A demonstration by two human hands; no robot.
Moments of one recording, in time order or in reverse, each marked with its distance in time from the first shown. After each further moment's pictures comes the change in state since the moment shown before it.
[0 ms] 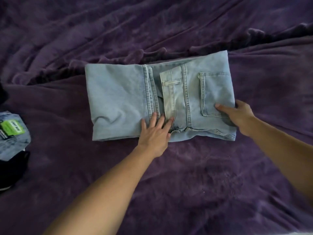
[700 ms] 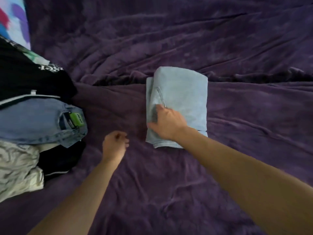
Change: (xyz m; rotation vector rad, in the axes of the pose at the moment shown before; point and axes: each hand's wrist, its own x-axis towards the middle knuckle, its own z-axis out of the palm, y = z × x) left_hand -0.137 -0.211 -0.010 -1.450 0.561 -0.829; right_hand -0.200 -0.157 0.254 -0.860 -0.349 -0.744
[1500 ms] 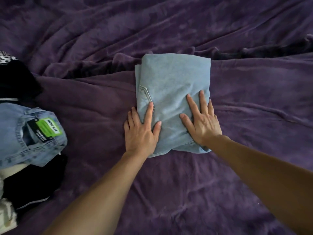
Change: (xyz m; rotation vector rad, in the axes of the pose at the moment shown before) left_hand 0.053 -0.032 0.089 1.035 -0.039 0.733; right_hand 0.031 0.136 0.085 -0.016 0.221 0.239
